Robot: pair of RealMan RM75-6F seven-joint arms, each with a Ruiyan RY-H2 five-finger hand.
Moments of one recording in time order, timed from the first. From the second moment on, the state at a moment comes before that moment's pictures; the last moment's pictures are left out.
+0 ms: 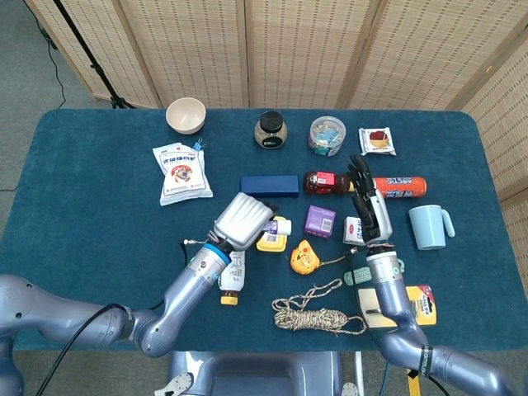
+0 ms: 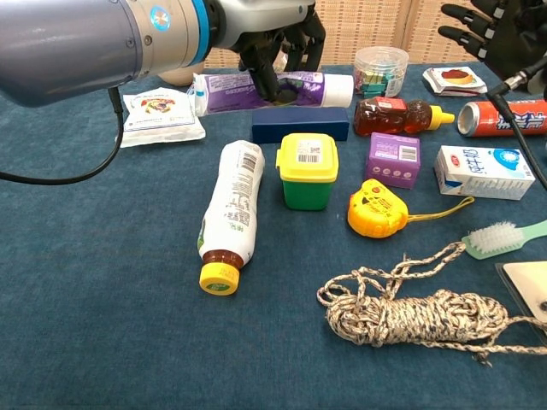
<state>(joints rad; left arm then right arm) -1.24 -1.53 -0.20 -1.79 0.66 1.16 0.80 0.51 -1.60 0.44 -1.48 -1.27 1.13 1.02</state>
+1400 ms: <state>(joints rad) -1.02 -1.37 -0.16 -1.83 0.76 1.21 0.63 0.48 -1.45 0.39 -1.47 -1.30 1.14 0.88</state>
